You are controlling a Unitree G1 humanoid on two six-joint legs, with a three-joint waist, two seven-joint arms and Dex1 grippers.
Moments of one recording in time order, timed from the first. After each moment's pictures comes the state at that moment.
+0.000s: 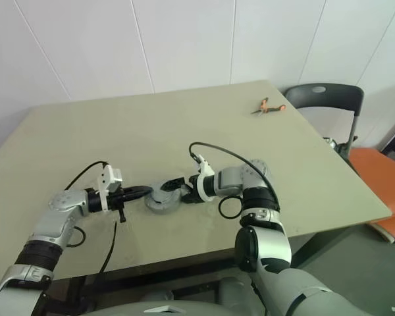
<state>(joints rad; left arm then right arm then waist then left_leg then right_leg) -0.26 0.57 -0.03 0.42 -0.29 0.01 -1.13 -0.80 0.06 -0.41 0.57 0.81 1.60 -0.01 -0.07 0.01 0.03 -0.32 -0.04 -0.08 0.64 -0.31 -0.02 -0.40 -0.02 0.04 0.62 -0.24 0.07</state>
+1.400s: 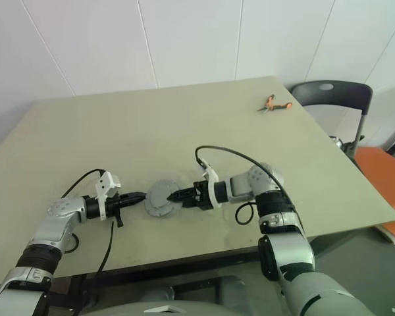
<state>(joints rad) -0.25 0.54 -0.02 0.48 -0.25 -0.02 -1.13 -0.74 -0.17 -0.03 0.55 0.82 1.51 0.53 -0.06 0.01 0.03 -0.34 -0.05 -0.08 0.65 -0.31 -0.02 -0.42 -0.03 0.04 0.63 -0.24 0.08</state>
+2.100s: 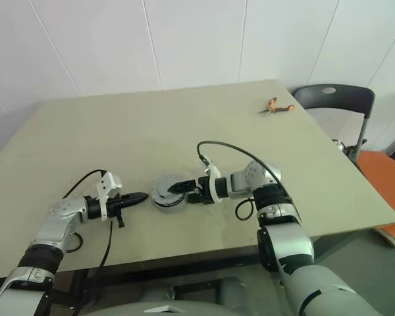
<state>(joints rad) -0.25 0.53 -0.02 0.48 -0.24 -0.03 -1.13 -0.80 -0.17 -0.02 0.69 0.71 1.42 0.62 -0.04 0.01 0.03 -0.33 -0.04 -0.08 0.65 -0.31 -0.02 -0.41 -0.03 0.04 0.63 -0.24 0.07</state>
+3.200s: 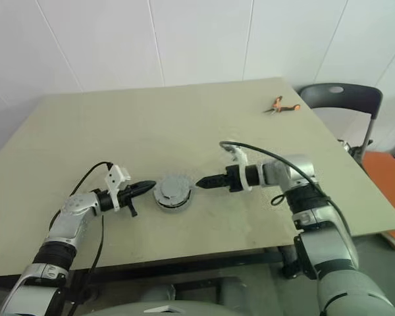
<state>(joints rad) -0.28 0.45 0.00 0.45 -0.23 -0.11 -0.99 -0.74 -0.52 0.24 0.40 0.52 1.09 1.05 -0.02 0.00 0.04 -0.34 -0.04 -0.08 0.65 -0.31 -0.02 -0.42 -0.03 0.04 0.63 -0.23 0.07</state>
